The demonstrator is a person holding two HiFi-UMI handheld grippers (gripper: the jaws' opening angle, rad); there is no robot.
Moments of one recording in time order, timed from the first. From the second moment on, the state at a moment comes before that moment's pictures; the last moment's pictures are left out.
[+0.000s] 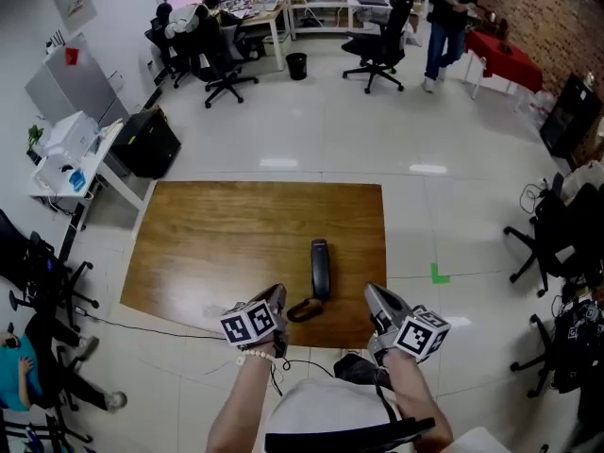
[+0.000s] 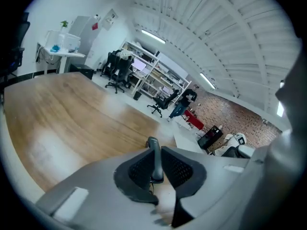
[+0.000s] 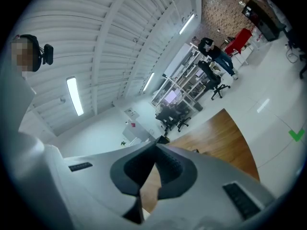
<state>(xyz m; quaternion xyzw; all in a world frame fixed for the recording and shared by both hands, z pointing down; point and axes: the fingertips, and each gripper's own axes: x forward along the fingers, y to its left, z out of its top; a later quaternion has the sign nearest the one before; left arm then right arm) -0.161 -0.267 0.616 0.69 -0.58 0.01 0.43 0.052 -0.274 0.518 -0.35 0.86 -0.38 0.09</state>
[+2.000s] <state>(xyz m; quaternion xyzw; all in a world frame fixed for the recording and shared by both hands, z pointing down) -0.064 -0.089 0.515 0.78 -0.51 -0.01 0.36 0.079 -0.087 0.486 -0.38 0.86 -0.33 0.09</state>
